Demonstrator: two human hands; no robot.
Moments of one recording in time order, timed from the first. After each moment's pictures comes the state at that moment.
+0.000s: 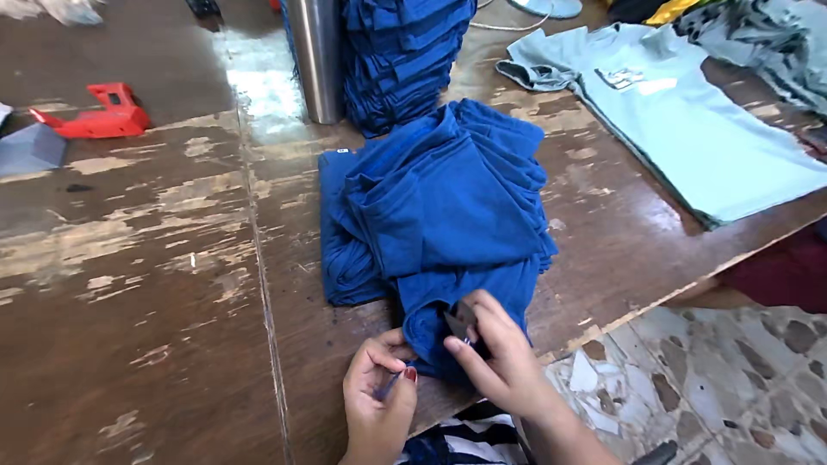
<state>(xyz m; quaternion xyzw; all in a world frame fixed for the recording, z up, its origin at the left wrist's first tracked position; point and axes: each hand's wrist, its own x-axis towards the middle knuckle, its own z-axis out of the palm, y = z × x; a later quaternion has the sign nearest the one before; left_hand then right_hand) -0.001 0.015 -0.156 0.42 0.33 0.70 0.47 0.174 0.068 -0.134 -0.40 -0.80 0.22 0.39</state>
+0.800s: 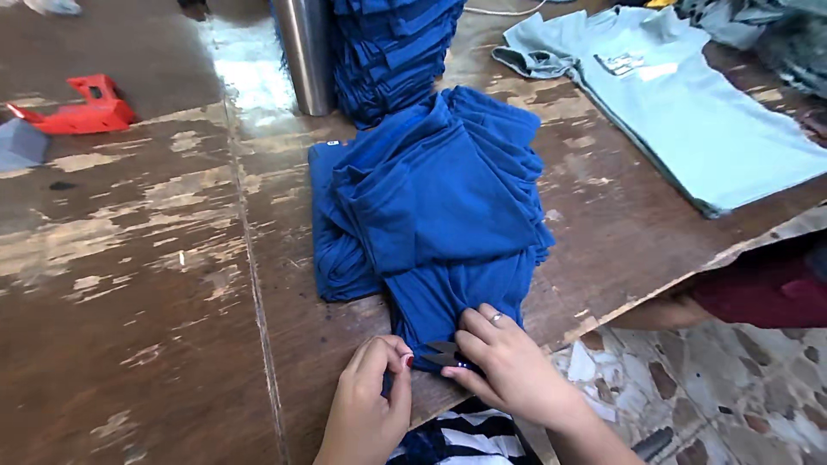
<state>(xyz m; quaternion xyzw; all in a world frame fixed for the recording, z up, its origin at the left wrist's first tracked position) -0.023 0.013 -0.148 0.67 0.49 0.49 0.28 0.203 0.055 -0.144 -0.40 -0.90 0.07 0.19</state>
